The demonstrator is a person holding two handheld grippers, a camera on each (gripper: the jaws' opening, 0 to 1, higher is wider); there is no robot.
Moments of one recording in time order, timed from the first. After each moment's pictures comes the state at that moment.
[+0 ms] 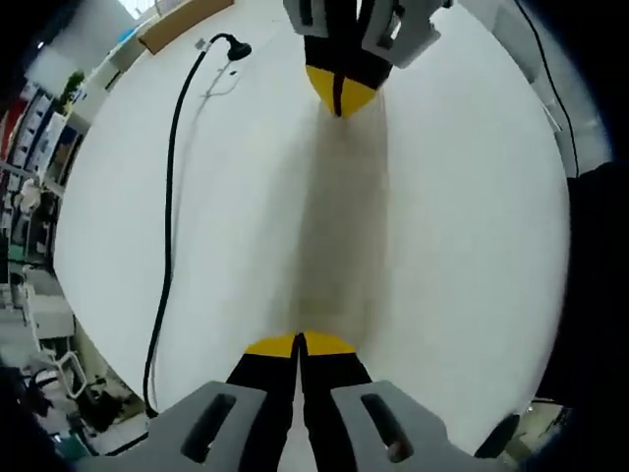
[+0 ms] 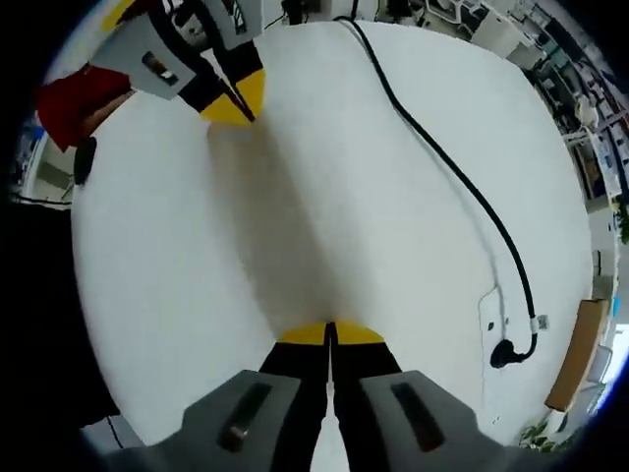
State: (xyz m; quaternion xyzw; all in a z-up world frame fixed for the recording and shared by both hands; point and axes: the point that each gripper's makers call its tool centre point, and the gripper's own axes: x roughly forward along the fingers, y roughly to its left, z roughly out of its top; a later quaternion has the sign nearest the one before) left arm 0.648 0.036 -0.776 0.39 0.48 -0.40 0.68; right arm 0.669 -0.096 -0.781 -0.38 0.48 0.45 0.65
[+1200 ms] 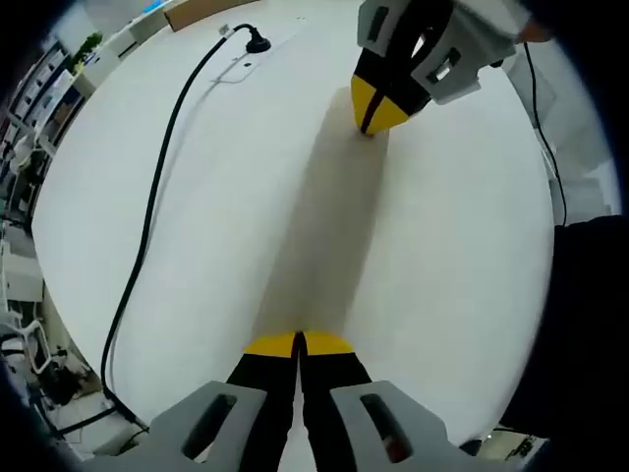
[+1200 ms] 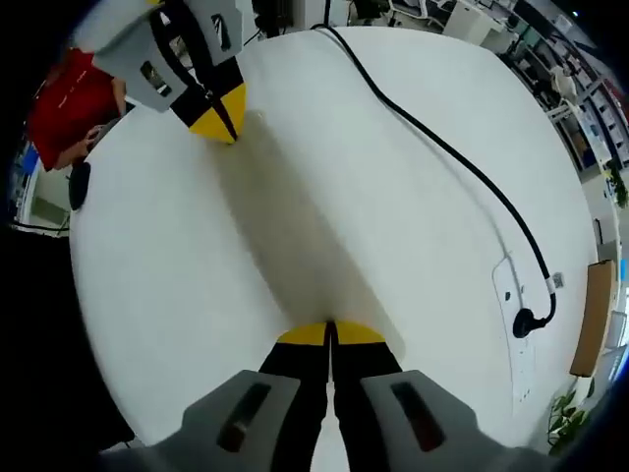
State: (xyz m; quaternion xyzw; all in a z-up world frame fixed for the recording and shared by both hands) left arm 0.627 0.037 -0.795 0.35 0.53 -0.38 0.67; right arm 0.647 -0.108 -0.796 -0.36 0.49 0.43 0.67
